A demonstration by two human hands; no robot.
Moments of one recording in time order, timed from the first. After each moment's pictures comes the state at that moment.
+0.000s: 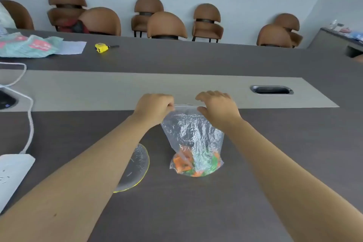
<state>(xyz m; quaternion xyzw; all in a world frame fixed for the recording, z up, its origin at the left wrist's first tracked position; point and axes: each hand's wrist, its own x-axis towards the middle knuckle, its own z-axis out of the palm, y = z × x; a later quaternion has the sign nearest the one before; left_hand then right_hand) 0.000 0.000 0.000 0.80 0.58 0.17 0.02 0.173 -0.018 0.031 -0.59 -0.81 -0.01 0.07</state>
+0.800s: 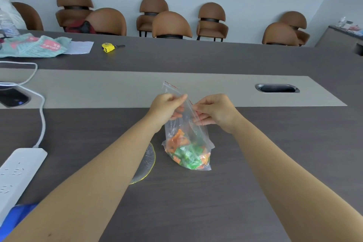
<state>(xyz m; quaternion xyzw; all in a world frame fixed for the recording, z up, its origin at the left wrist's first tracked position) 0.024 -0.021 0.015 0.53 0.58 0.41 0.47 0.167 -0.035 0.044 -0.53 -0.58 0.52 0.33</state>
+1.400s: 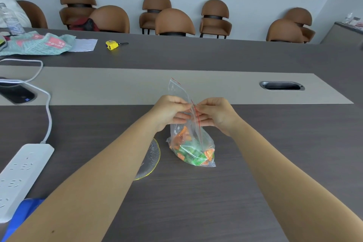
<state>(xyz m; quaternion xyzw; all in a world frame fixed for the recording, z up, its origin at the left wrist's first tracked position) 0.007 -0.037 0.011 0.50 0.52 0.37 0.58 0.152 -0.045 0.025 -0.52 -0.55 0.56 0.33</state>
